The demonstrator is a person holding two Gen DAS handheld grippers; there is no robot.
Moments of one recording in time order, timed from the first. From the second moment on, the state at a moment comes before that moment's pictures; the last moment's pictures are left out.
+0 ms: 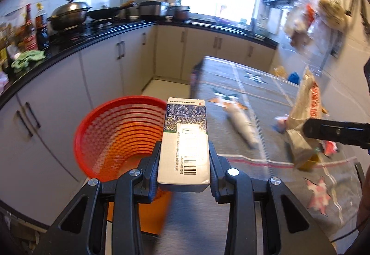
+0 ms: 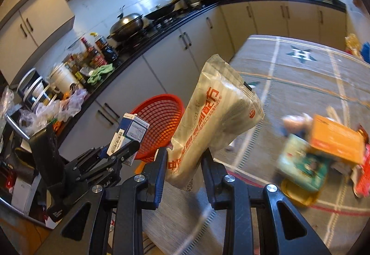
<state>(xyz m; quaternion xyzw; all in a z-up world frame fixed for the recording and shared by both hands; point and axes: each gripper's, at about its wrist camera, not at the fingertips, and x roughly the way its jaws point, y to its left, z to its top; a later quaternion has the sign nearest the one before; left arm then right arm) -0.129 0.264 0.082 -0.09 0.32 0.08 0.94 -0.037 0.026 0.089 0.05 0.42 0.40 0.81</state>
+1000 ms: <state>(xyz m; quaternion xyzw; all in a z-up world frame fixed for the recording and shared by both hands) -0.092 0.355 0.027 -0.15 0.36 0.14 0.91 0.009 0.199 0.035 -0.02 0.47 0.45 0.76</state>
